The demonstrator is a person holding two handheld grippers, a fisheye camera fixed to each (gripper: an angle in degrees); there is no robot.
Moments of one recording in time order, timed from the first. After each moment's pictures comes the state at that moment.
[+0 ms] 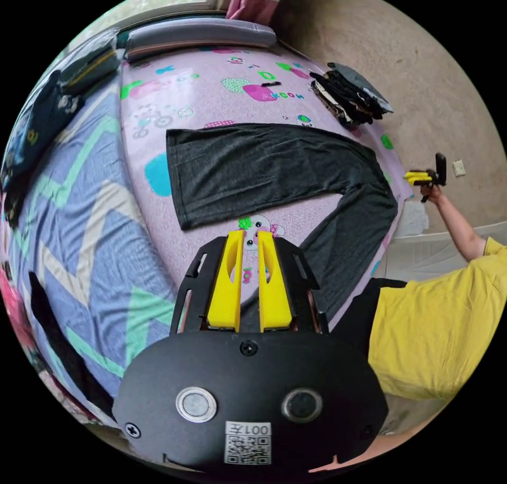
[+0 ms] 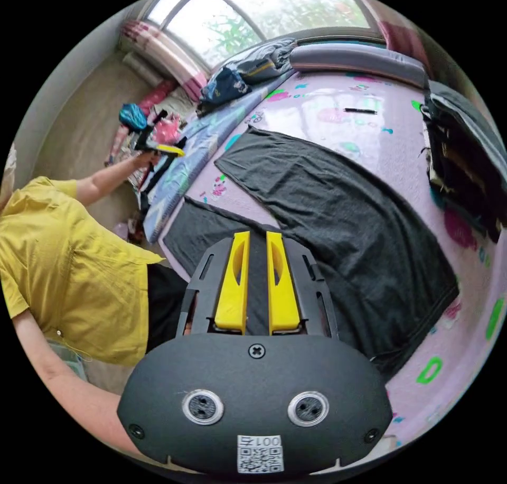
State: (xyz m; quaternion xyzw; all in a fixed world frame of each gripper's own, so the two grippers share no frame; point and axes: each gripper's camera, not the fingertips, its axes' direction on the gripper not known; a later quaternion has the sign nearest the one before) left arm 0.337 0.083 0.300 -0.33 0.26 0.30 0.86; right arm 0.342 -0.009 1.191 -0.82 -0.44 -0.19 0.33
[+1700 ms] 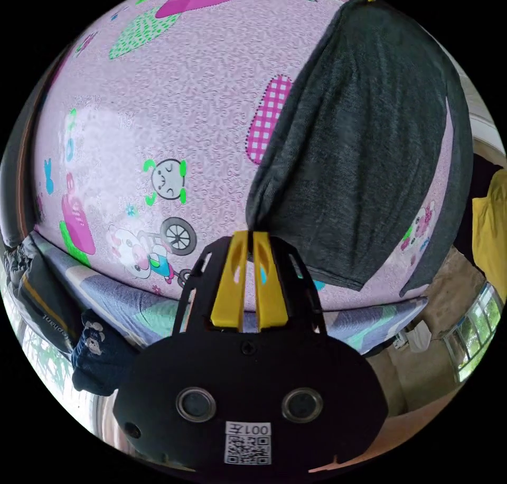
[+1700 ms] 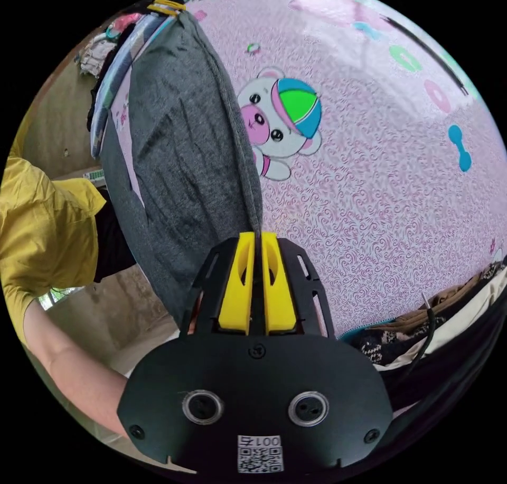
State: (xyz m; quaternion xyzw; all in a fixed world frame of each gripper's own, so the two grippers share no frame) left arm 0.576 0.042 0.785 -0.40 0.07 0.71 0.57; right arm 0.129 0.405 1.280 -0.80 -0.42 -0.42 -0.06
